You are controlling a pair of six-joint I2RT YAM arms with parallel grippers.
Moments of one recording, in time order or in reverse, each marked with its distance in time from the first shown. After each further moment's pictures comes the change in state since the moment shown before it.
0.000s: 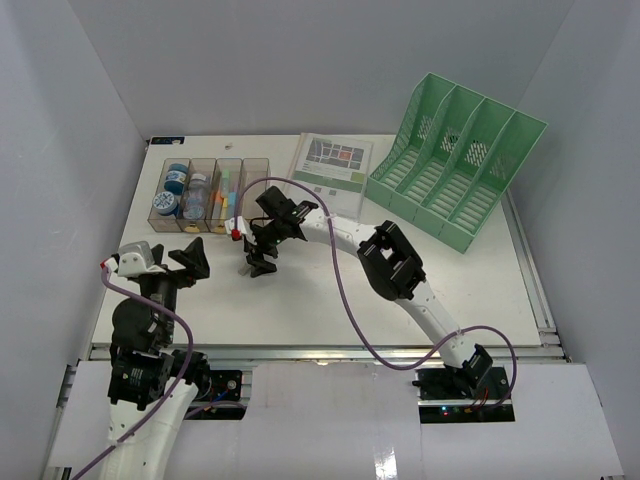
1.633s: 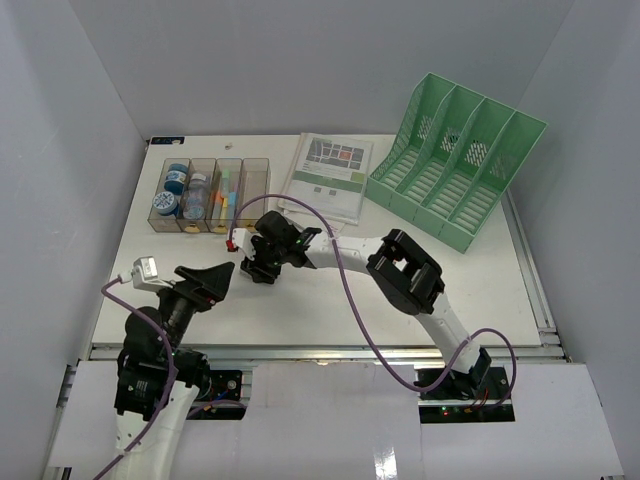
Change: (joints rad) left arm 0.001 -0.149 -0.108 -0.197 0.316 -0.609; right arm 0.111 -0.244 -0.434 0.291 0.414 0.394
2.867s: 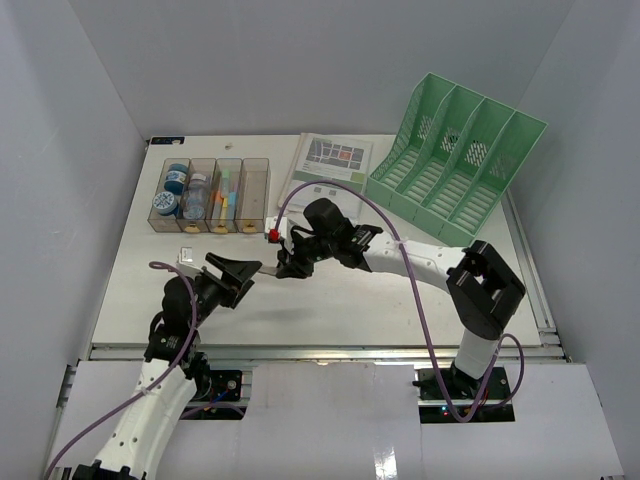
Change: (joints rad) left arm 0.000 0.356 -0.273 0.372 0.218 -0.385; right arm -0.085 -0.504 -0.436 0.110 -0.228 0.011
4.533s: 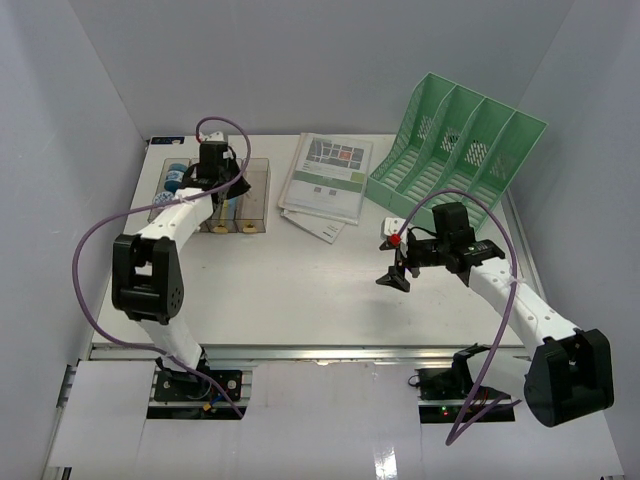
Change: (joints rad) left arm 0.035 1.387 1.141 -0.116 -0.322 0.784; right arm -0.603 -0.615 -0.456 -0.373 -0.277 -0.484
